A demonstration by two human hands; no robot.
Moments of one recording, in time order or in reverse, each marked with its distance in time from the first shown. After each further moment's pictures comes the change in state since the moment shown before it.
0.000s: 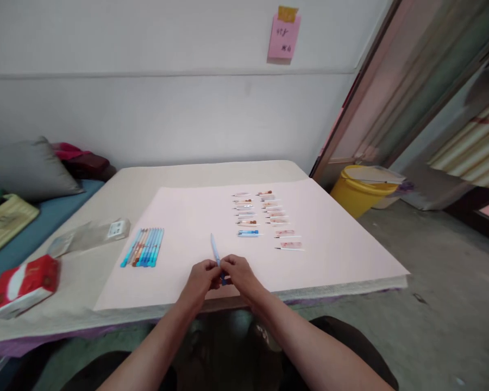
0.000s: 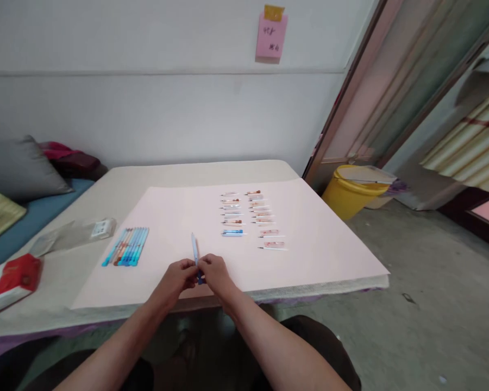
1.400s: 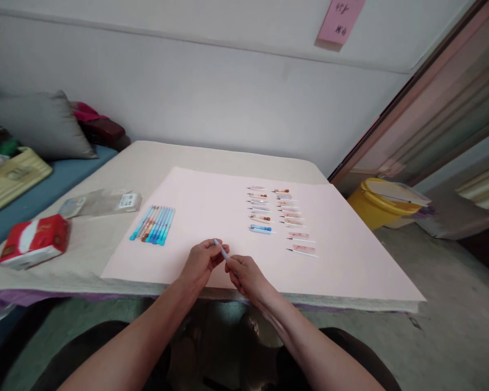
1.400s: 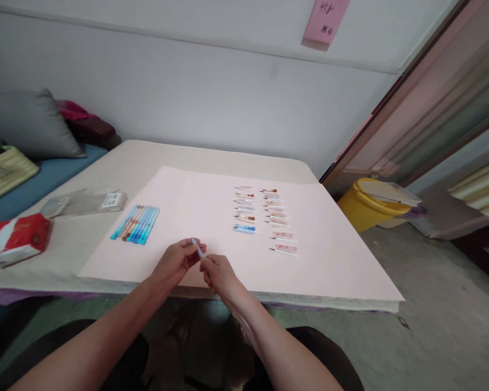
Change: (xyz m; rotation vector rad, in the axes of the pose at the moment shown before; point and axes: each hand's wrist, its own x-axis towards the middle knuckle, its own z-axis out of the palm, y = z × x) left_hand 0.014 -0.001 -0.021 -0.604 0.027 0.024; right_hand -0.020 -0.010 0.014 -0.091 -0.199 0.084
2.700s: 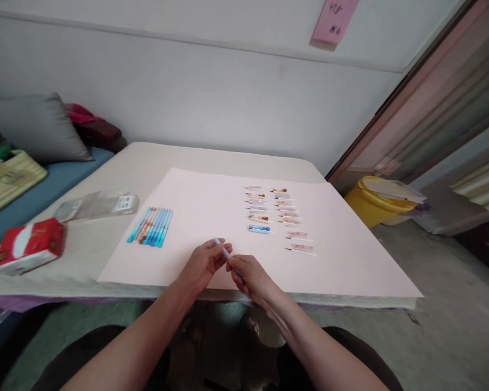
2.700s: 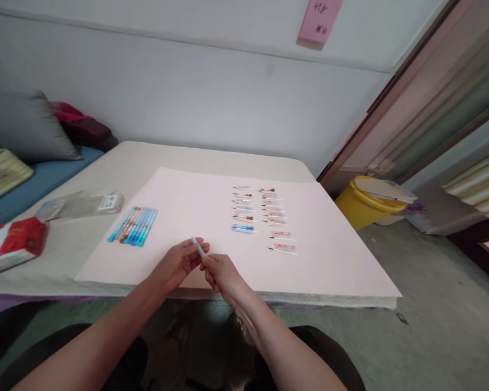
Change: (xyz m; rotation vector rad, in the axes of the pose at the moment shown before) left_hand -0.006 0.004 0.005 -0.053 -0.107 -0.060; right_hand -0.005 -0.006 -0.008 0.097 -0.035 -0.036
